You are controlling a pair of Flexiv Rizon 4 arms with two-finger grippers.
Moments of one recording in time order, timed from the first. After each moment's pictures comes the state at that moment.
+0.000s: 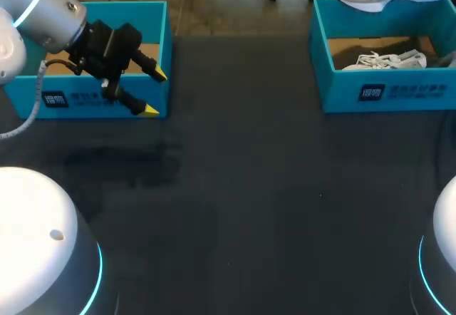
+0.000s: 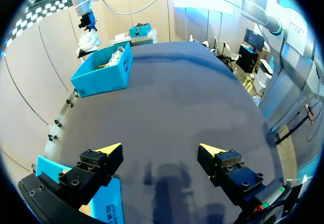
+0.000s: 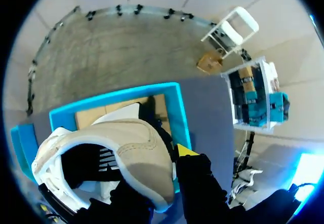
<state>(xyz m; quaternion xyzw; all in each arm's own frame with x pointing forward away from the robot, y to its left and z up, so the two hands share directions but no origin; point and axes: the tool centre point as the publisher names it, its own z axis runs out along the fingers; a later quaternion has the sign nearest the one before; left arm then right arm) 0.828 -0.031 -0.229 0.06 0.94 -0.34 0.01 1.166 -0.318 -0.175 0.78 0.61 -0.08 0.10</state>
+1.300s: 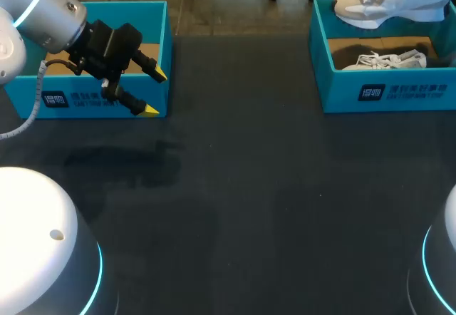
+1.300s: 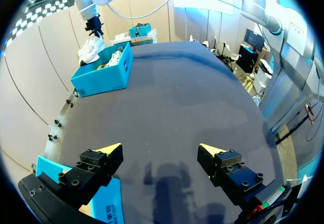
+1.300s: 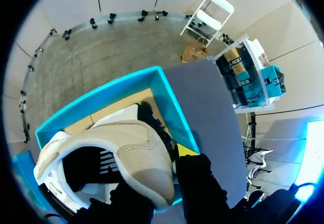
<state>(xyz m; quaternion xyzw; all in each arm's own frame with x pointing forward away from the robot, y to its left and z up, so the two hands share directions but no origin) 0.828 -0.031 -0.229 0.06 0.94 -0.34 0.01 1.141 -0.324 -0.221 0.83 0.54 -0.08 0.13</state>
